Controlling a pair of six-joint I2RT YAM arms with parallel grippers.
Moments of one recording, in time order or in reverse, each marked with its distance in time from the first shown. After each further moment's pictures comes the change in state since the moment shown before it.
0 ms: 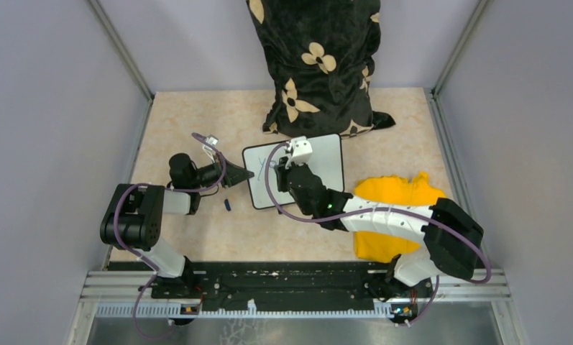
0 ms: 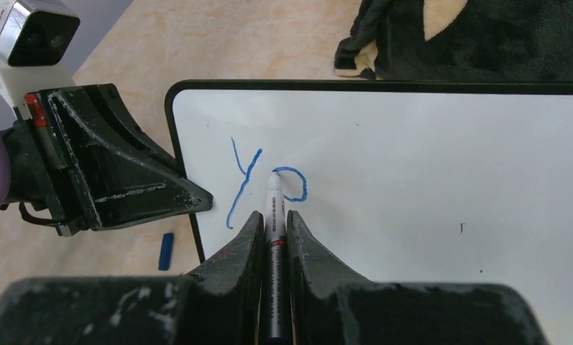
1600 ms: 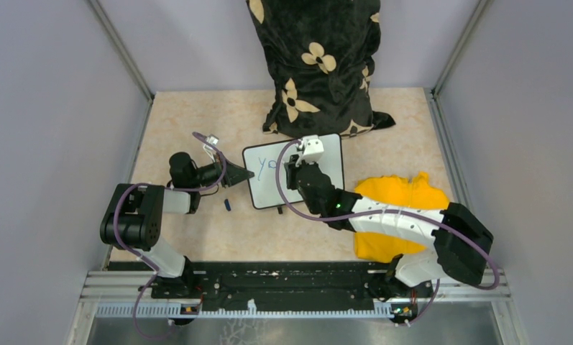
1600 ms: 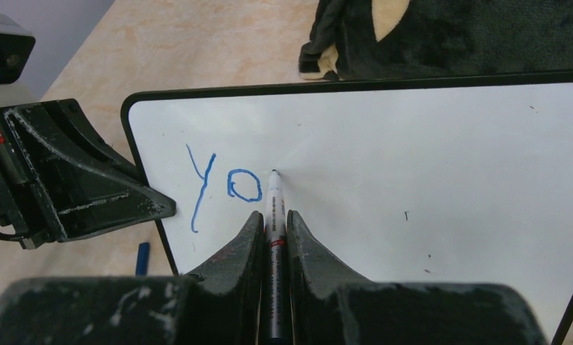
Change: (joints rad) left arm 0.000 0.000 0.011 -0.026 0.011 0.020; right arm -0.037 -0.071 -0.047 -0.030 0.027 0.020
